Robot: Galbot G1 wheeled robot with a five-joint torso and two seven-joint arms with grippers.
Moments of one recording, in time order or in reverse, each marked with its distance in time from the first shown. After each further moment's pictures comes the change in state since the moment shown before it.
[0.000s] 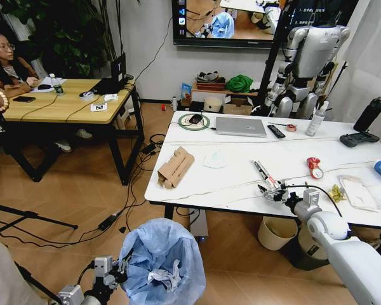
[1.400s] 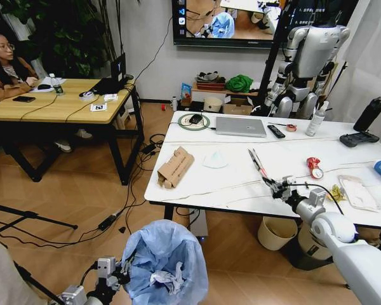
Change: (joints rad) left arm -0.007 0.013 0.023 0.002 0.005 -0.004 0.004; right arm -0.088 -0.032 0.072 0.154 0.090 0.076 -0.106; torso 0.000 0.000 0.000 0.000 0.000
